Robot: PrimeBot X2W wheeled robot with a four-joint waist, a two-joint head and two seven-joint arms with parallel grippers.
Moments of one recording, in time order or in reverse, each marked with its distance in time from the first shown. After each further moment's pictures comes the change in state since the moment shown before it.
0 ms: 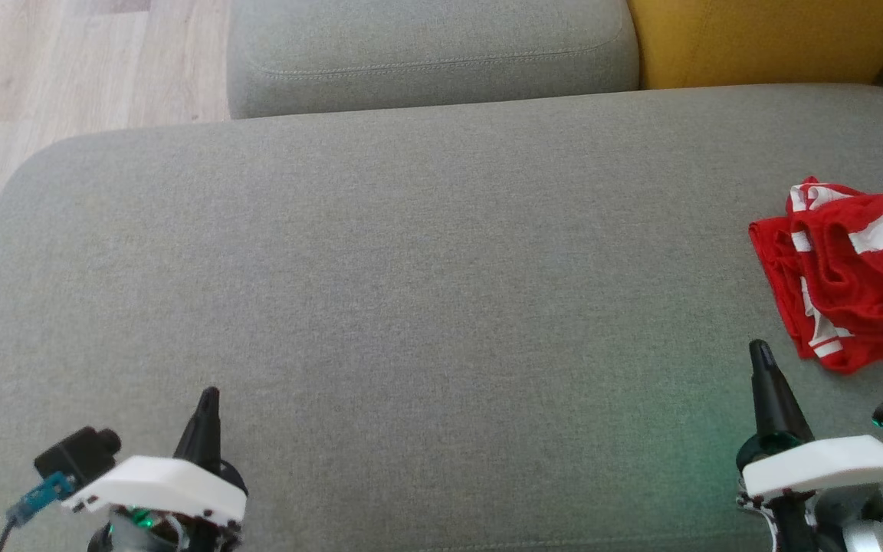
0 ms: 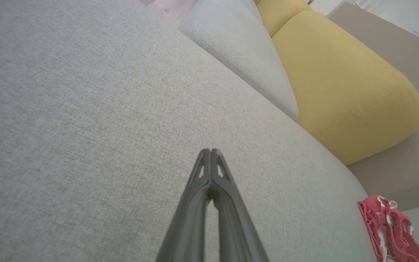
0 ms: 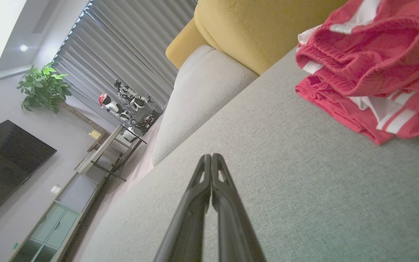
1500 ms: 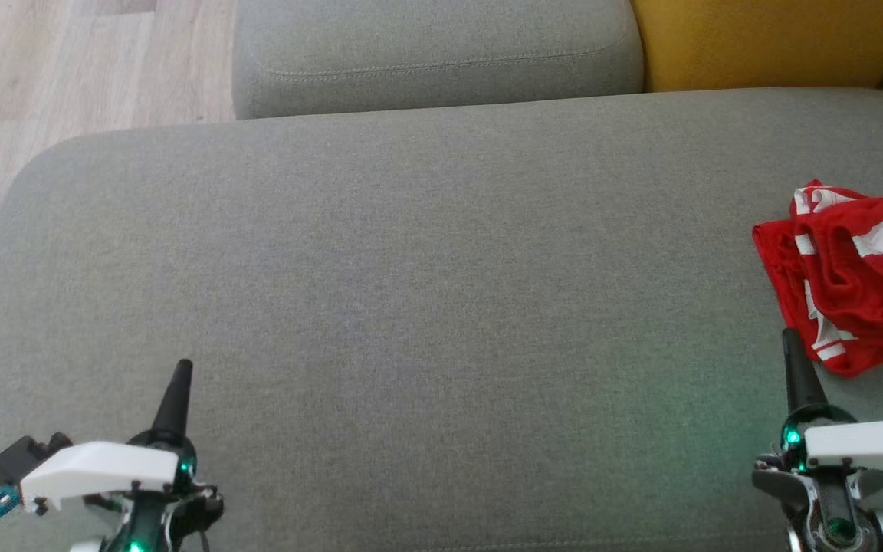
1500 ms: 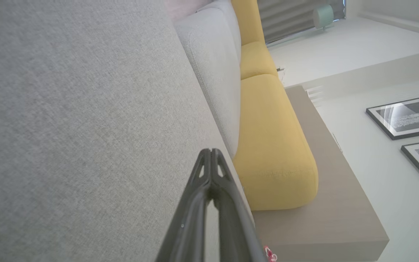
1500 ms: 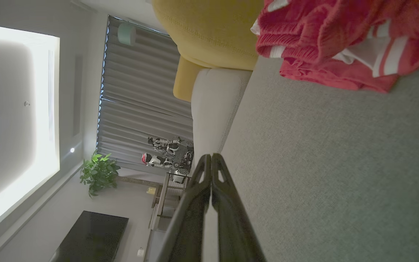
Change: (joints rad) left arm -0.055 -0.069 0.168 0.043 -0.469 -0.133 0.118; right arm -0.070 -0.006 -0.050 0.088 0.530 0.000 0.030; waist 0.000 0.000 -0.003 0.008
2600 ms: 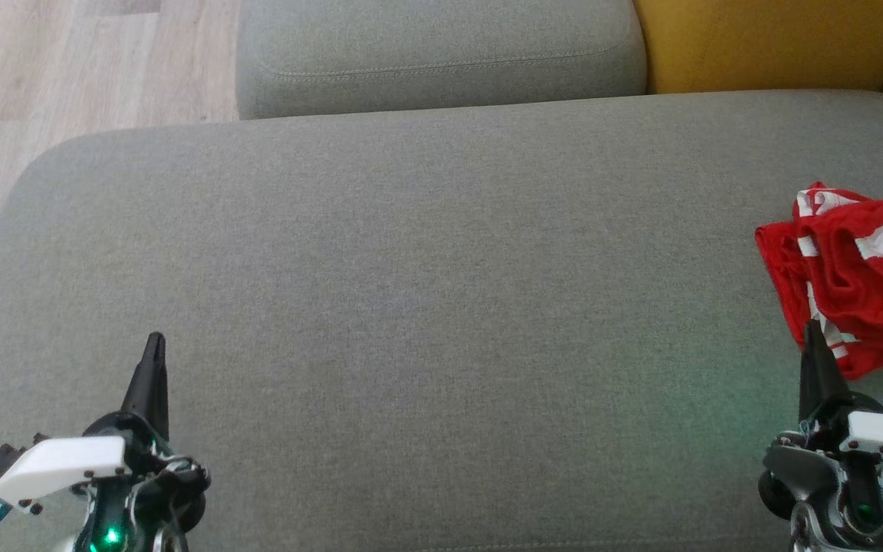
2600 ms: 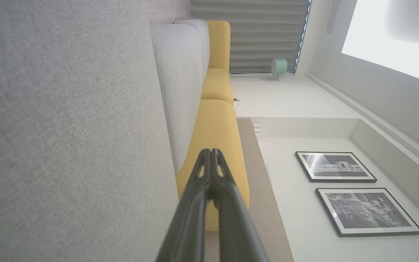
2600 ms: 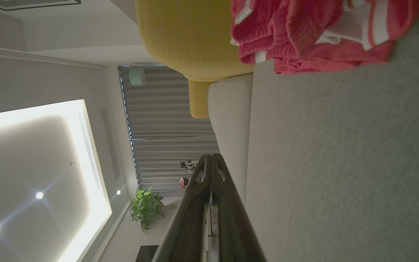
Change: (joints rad) left arm -0.045 -0.049 0.114 0.026 -0.294 -0.086 0.075; right arm -0.053 0.000 -0.044 0.058 0.332 0.000 0.022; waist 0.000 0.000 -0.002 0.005
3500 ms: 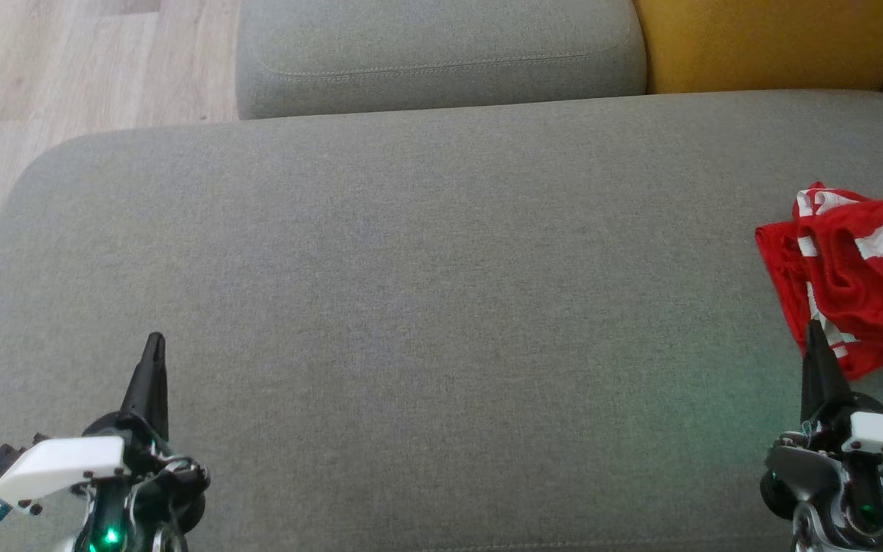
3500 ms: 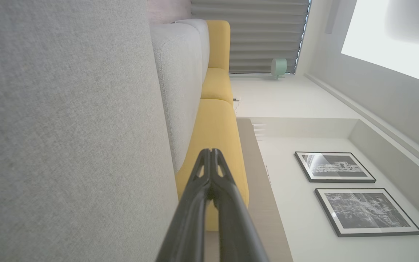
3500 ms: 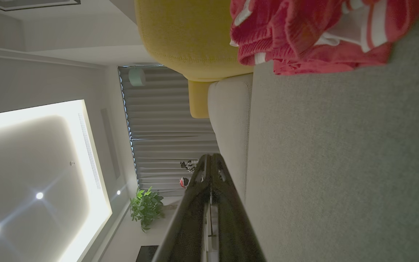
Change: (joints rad) left arm 0.000 -0.003 0.005 0.000 0.000 0.000 0.006; right arm 0.000 0.000 -0.008 0.002 0.000 0.000 0.009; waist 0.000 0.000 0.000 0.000
